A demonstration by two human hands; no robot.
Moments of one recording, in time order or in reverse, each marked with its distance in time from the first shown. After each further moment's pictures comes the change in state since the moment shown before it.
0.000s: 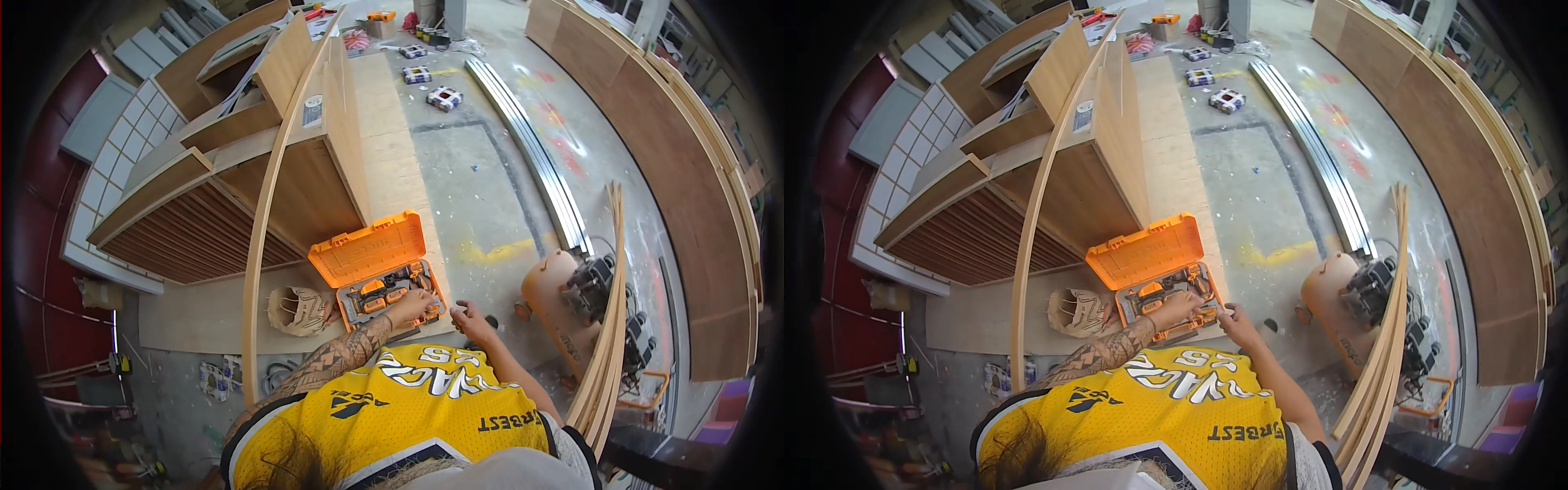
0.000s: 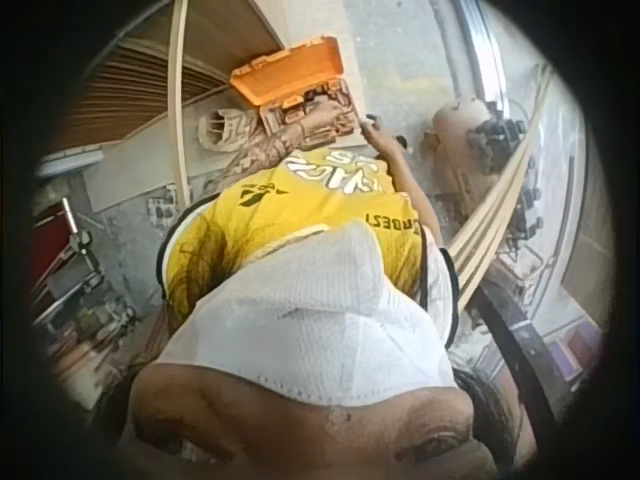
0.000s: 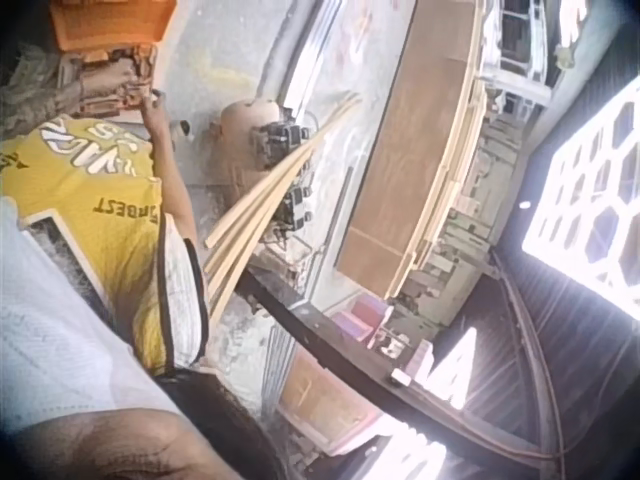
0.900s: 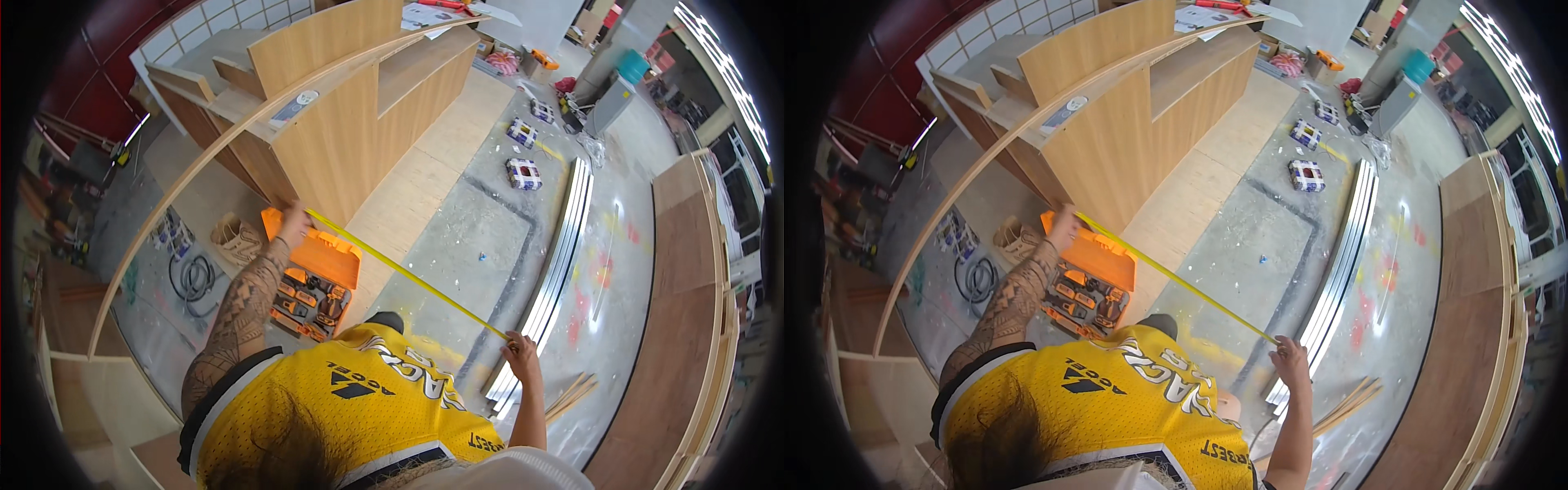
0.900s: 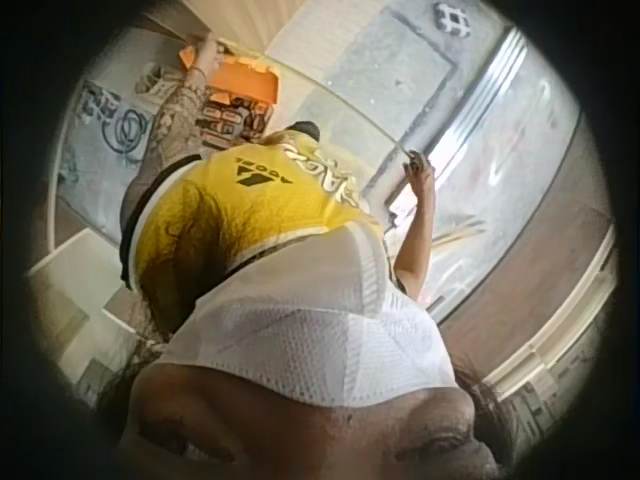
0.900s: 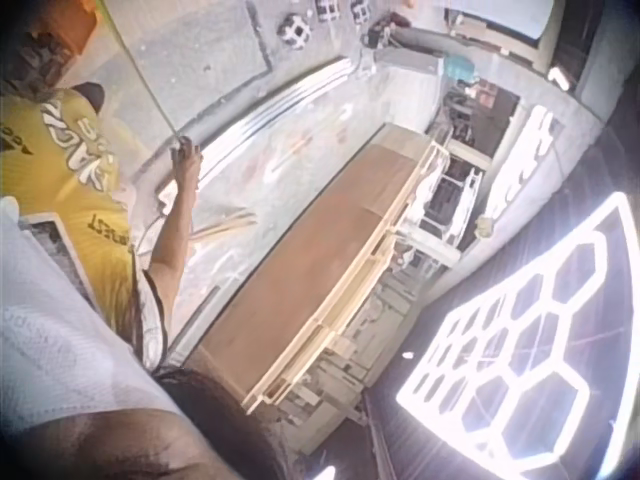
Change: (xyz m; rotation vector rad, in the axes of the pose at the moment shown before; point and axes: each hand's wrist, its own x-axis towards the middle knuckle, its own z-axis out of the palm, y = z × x) left_hand 0.266 0.243 -0.134 -1.057 1.311 0.142; right_hand 0.343 -0.400 -0.606 -1.218 -0.160 -0.647
